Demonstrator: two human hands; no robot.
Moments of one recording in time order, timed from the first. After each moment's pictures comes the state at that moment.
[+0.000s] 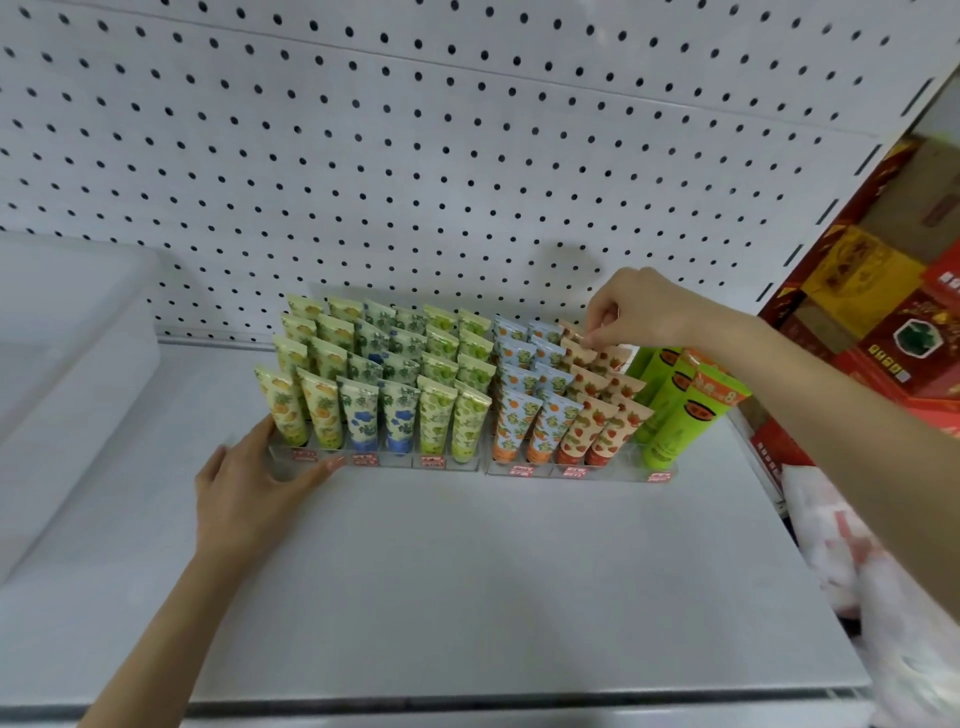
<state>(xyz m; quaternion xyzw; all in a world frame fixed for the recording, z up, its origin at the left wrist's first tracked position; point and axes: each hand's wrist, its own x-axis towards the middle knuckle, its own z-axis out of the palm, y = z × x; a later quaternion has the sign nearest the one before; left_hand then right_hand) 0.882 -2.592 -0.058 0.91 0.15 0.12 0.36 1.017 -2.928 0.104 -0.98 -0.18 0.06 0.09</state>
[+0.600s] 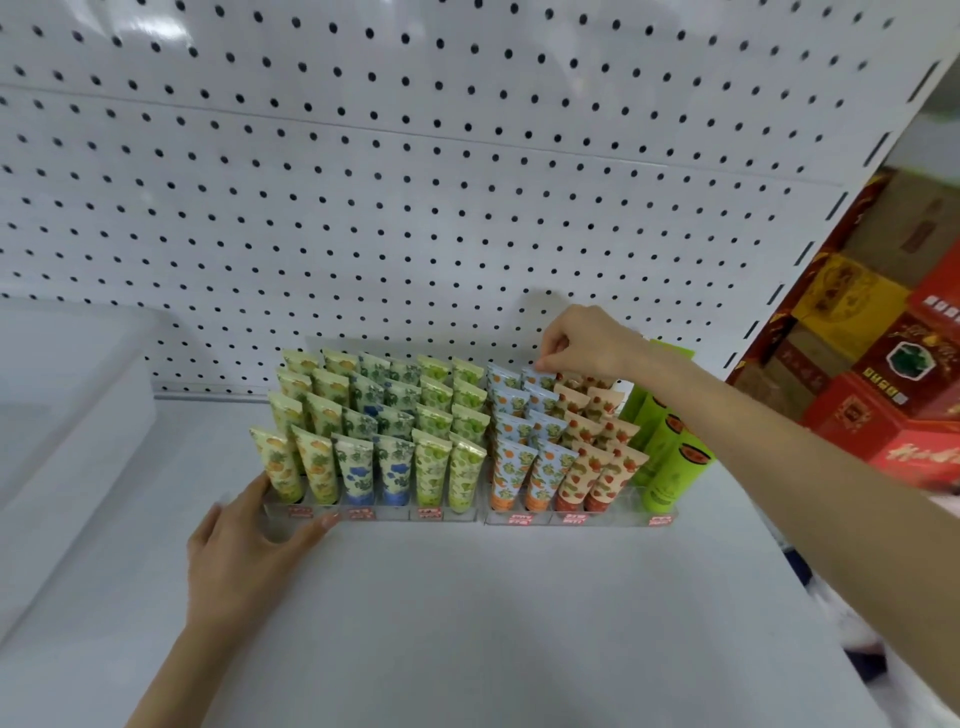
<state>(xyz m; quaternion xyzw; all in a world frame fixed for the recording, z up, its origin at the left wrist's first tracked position) 0.883 -2.590 -0.062 0.91 0.16 0.12 0.36 1.046 -2.899 0.090 -0.97 -0.17 0.05 0.15</state>
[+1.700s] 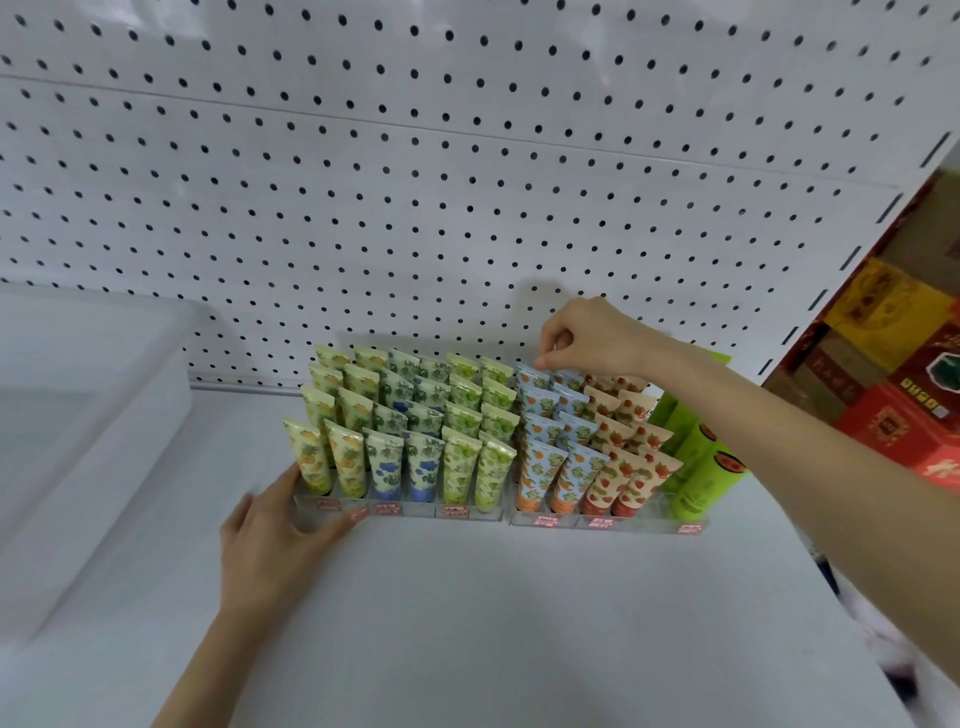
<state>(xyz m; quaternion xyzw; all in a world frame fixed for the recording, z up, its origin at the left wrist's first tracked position) 0.887 -2.584 -0.072 0.91 0.16 0.12 0.36 1.041 -2.873 0.099 -0.96 -0.24 0.05 0.15</state>
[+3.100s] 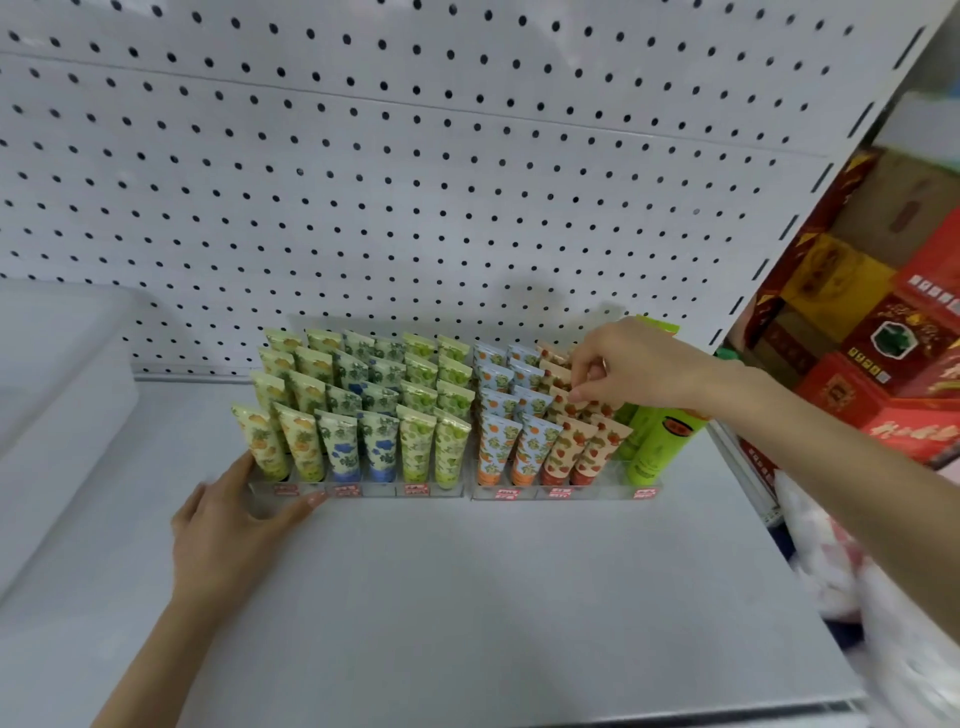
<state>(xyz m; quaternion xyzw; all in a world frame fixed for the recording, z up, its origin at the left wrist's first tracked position) 0.883 -2.588 -0.063 0.92 0.15 0.12 0.36 0.981 -2.937 0.099 -0.97 -0.21 0.07 0.09</state>
